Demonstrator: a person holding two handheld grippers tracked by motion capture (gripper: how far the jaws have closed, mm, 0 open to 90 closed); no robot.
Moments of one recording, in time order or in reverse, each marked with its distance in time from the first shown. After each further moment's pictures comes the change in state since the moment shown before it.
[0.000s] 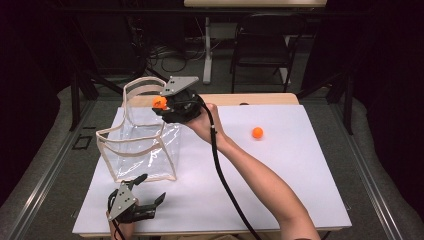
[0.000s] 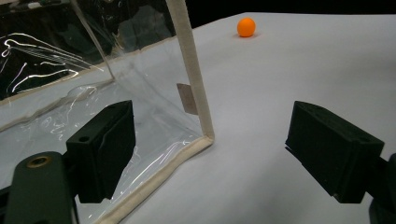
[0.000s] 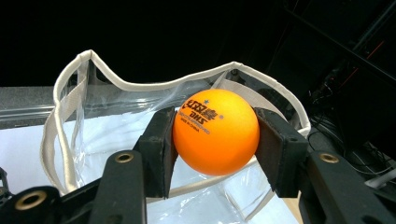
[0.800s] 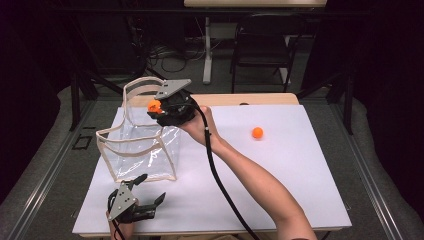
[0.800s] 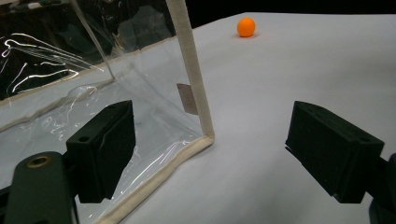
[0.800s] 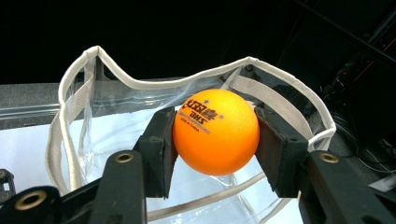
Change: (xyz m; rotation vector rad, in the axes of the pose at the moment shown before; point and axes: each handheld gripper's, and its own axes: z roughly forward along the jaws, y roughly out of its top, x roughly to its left) left arm 0.000 0.000 0.000 -0.002 0.001 -0.001; right arm 0.007 -0.001 0.015 0.023 0.027 0.010
